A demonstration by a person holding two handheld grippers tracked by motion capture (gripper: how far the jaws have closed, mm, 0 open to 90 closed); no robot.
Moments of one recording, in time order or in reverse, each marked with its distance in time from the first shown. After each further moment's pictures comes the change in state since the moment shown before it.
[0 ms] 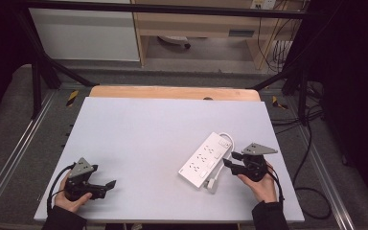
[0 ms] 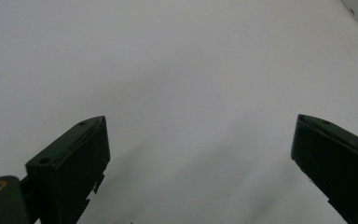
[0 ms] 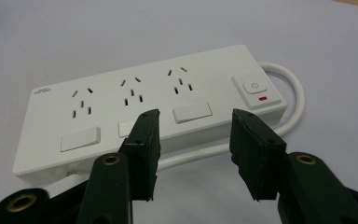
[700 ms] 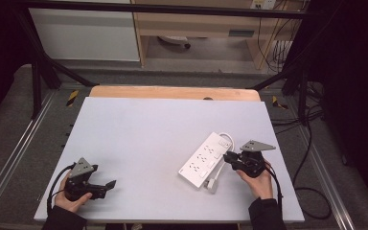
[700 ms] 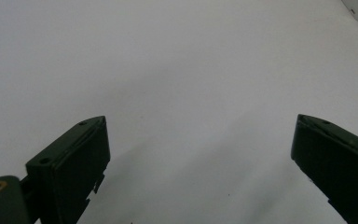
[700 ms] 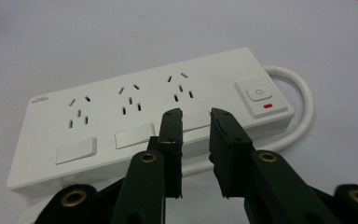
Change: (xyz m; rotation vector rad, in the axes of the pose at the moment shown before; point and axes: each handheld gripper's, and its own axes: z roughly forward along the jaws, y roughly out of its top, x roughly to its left) left arm 0.000 0.000 0.000 0.000 0.001 0.001; right arm -0.006 0.004 0.010 0.001 0.028 0.022
